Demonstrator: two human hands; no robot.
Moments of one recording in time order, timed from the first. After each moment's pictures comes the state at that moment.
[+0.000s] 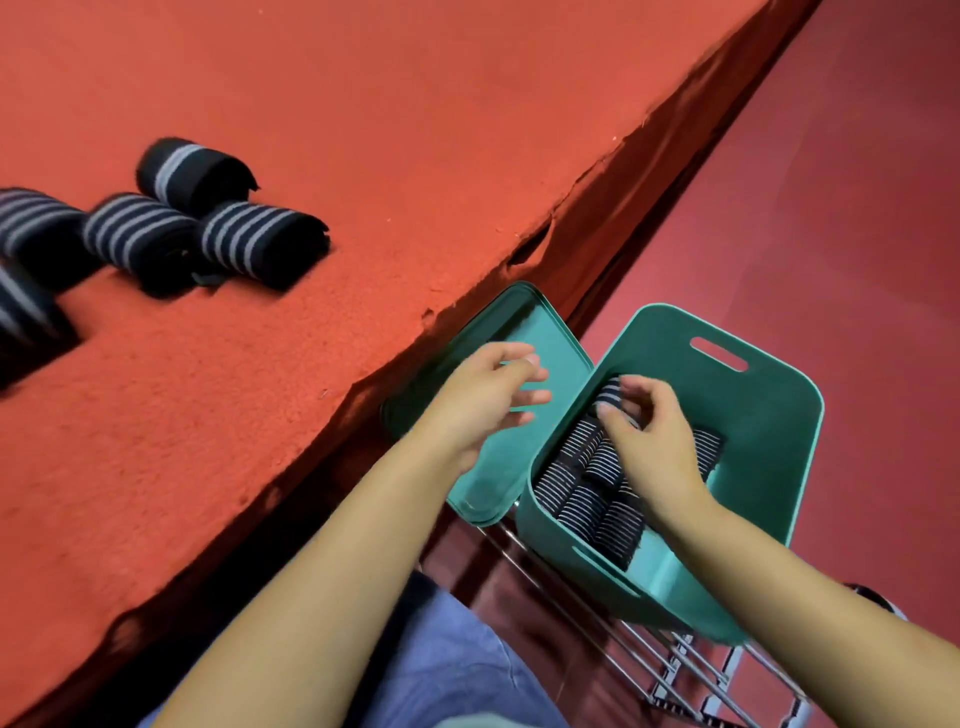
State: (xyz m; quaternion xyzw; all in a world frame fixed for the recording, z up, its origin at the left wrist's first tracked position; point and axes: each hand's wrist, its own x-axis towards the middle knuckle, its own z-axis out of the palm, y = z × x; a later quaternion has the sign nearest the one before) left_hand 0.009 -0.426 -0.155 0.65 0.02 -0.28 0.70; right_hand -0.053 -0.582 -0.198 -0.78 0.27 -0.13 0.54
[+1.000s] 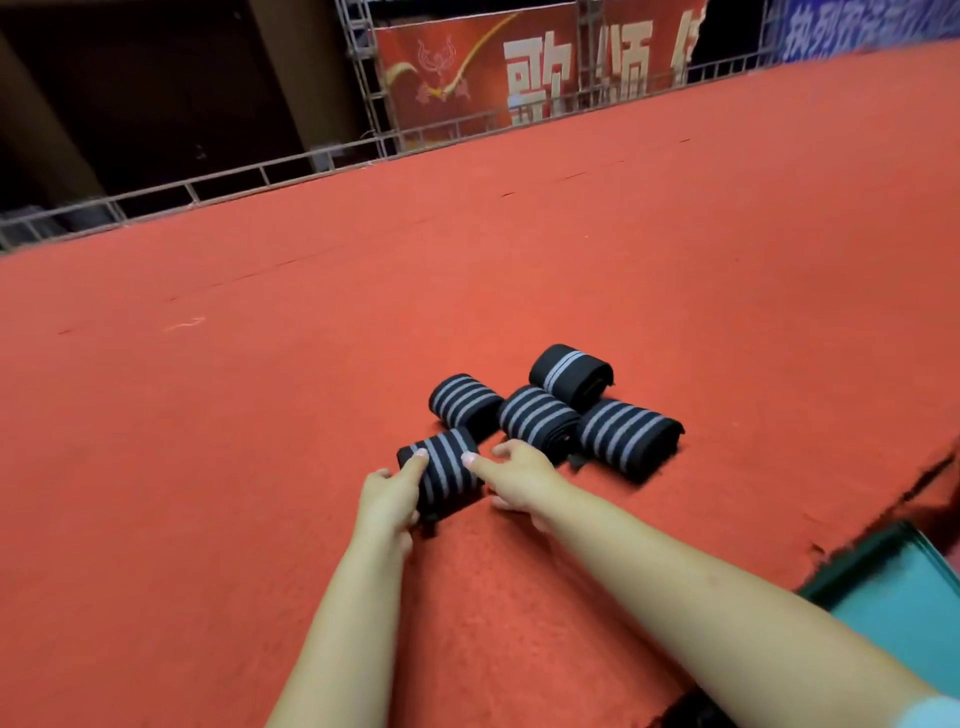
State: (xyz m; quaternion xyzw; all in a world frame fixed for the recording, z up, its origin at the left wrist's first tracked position) left_hand 0.095 -0.067 -0.140 0.63 0.37 0.11 0.67; right_hand 0.132 -0.206 -0.126 -0.79 -0.03 0.20 0.58
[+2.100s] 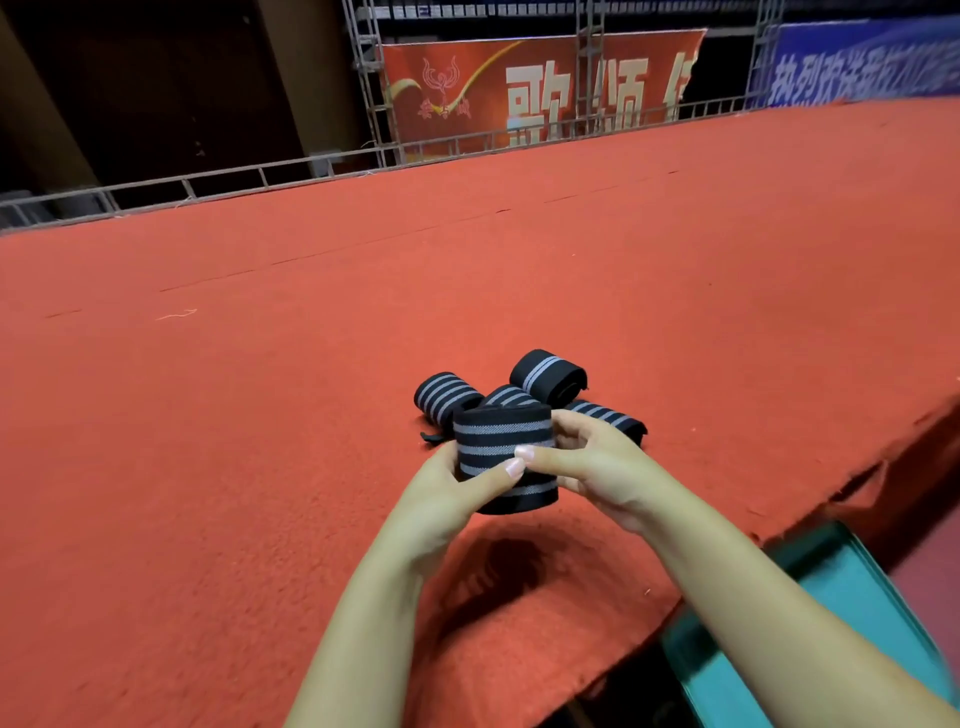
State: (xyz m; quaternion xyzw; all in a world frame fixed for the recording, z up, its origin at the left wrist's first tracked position) left_hand 0.023 -0.149 -0.084 0.71 0.02 0.01 0.71; right_hand 0.081 -0.317 -0.065 -0.62 -0.18 0.22 0.74
